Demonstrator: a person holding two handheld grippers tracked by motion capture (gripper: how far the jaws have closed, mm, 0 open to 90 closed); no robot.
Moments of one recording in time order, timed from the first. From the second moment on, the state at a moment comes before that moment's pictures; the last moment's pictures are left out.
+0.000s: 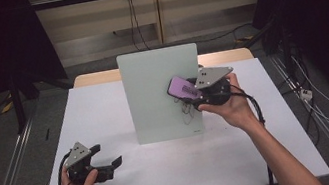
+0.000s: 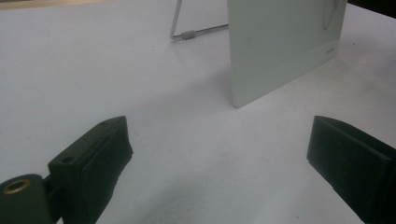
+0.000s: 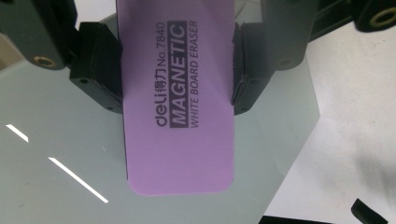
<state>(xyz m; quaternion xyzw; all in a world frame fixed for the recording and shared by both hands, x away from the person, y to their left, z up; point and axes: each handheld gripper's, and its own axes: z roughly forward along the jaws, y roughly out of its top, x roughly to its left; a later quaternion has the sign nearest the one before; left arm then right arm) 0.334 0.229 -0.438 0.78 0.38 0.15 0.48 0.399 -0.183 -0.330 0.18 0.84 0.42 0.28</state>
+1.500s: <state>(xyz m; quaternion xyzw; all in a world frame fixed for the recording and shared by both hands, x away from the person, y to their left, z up) 0.335 0.230 -0.439 0.78 0.38 0.15 0.48 0.396 -0.178 -0.336 0.18 0.84 0.41 0.30</state>
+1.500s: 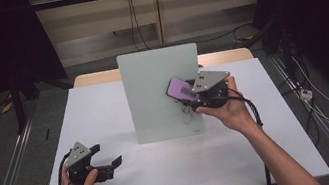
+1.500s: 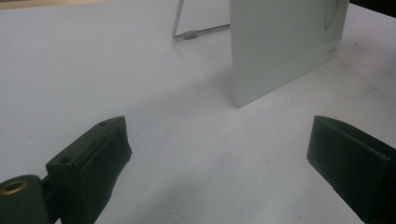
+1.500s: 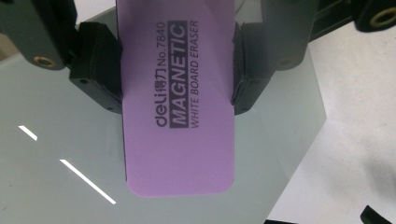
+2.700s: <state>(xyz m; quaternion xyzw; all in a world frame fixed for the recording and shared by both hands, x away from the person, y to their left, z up) 0.334 0.229 -0.438 0.78 0.38 0.15 0.48 0.397 -0.182 -0.333 0.19 0.85 0.40 0.28</state>
